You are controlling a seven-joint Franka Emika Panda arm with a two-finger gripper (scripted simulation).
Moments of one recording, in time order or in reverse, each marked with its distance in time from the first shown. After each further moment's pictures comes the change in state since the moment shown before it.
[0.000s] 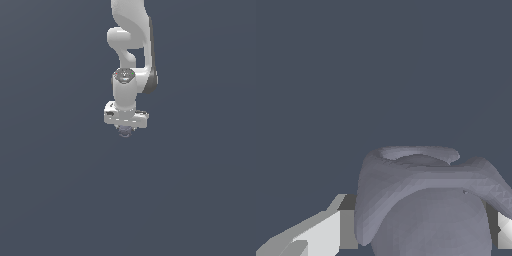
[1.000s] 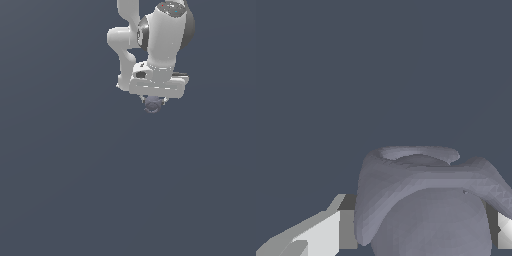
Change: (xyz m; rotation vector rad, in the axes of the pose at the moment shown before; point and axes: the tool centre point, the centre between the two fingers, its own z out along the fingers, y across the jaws) arm -0.031 -0.111 -0.160 -0.001 0.002 -0.001
